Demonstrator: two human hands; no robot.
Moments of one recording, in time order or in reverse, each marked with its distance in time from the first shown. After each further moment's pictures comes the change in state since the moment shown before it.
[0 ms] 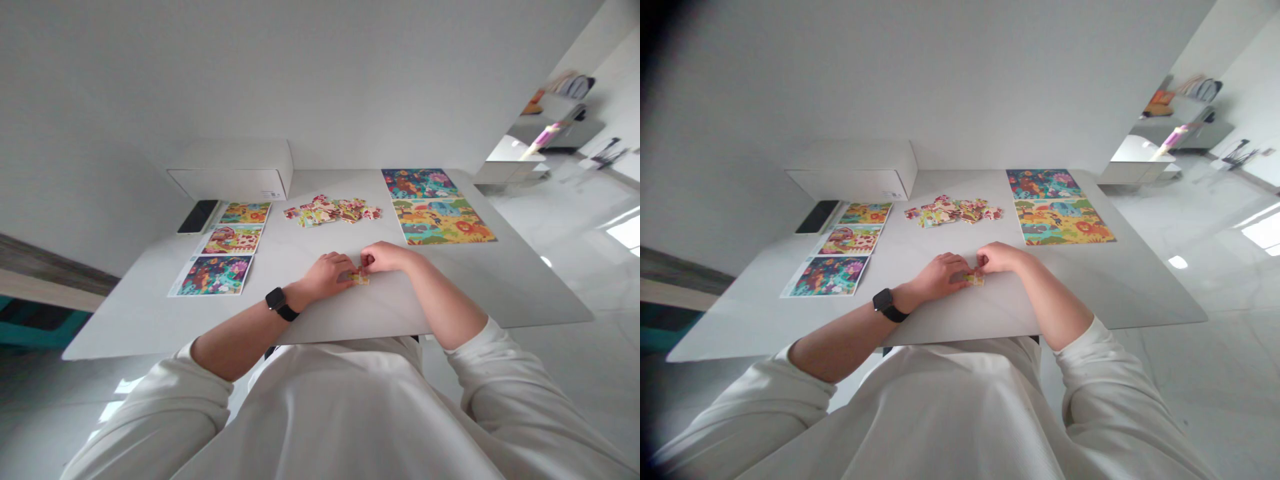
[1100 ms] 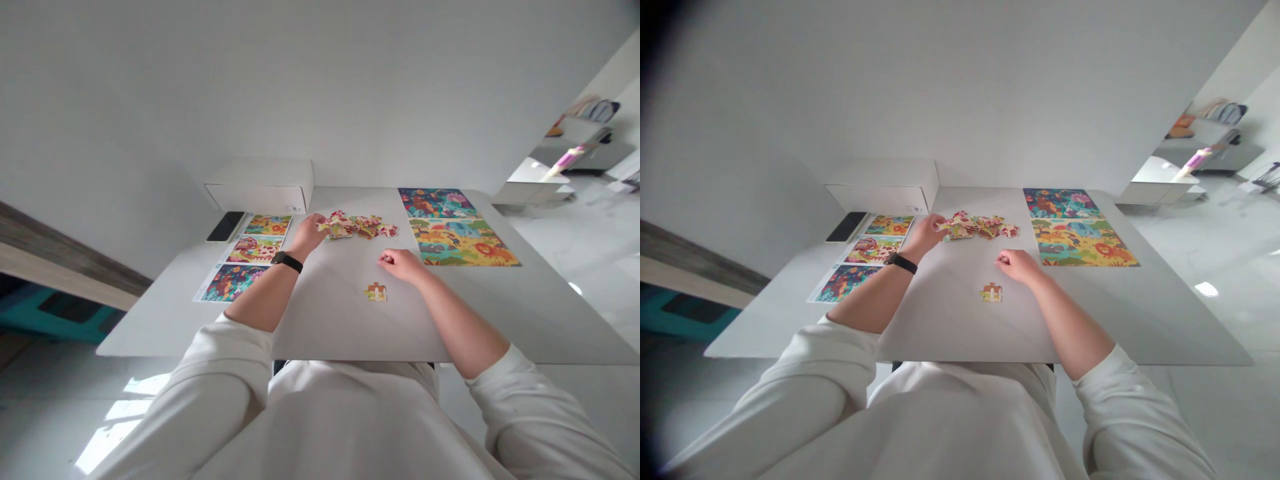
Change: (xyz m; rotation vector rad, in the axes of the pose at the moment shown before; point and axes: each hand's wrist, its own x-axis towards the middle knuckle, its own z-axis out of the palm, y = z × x) left_hand 0.047 -0.128 -0.079 0.038 0.434 -0.676; right_hand 0.020 0.030 0.014 0.055 0.480 0.106
